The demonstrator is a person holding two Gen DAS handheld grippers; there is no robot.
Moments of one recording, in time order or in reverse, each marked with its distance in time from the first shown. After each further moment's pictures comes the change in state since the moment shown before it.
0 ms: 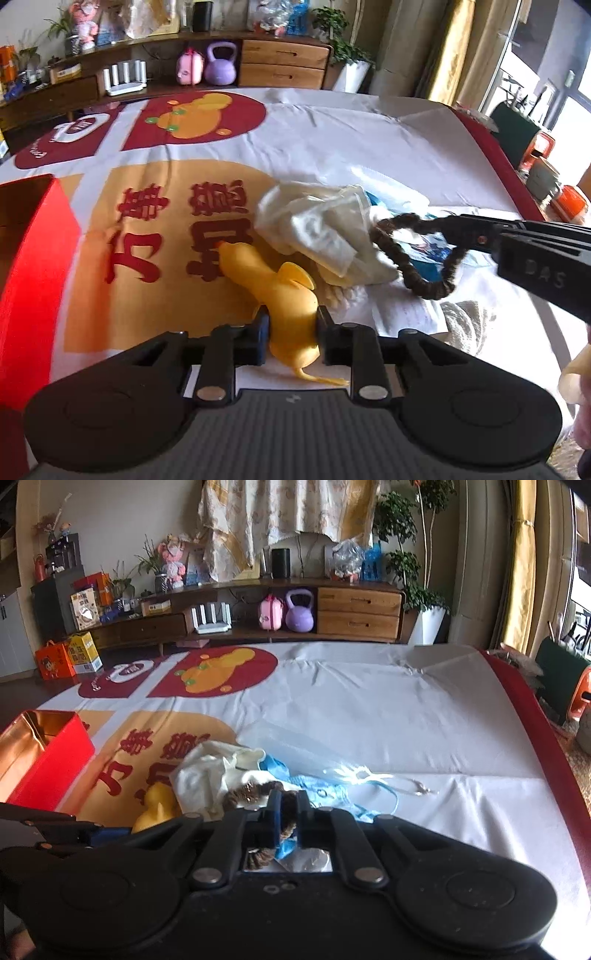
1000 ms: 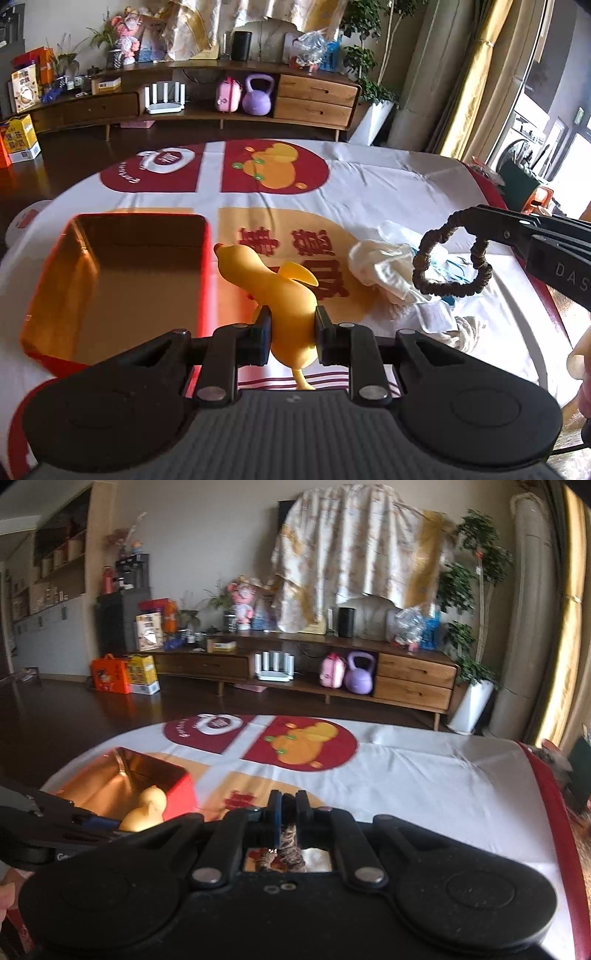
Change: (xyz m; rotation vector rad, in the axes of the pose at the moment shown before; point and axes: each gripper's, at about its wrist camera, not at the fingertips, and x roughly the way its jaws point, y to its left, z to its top) left arm -0.131 0.094 0.010 -0.063 -0.082 0.021; right arm -0.074 0.095 0.048 -0.155 -0.152 0.133
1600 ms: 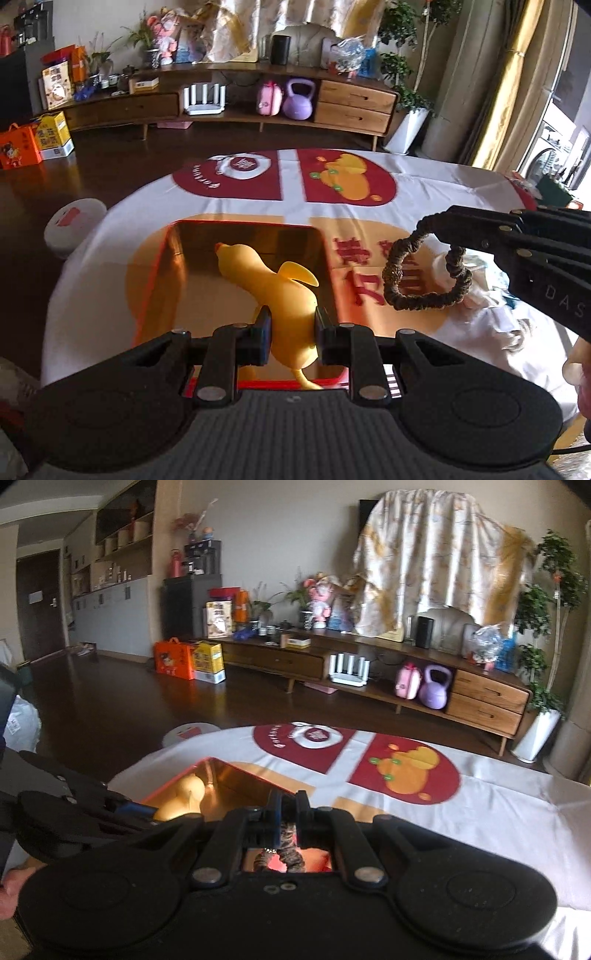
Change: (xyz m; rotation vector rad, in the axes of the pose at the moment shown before) left arm -0.025 0.100 0.009 -0.024 0.000 0.086; right arm 0.046 0.110 0.032 -0.111 0.016 0.181
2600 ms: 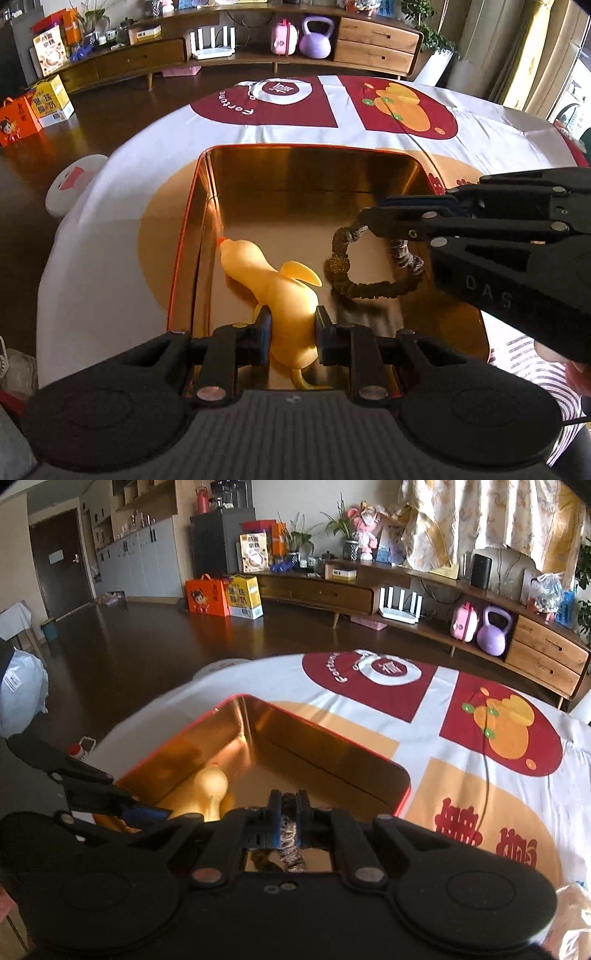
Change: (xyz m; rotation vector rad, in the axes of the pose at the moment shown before) left arm 0.090 0.059 -0.012 0.032 0.192 0.043; right arm 0.134 0.035 -0.023 -0.011 0.214 0.130
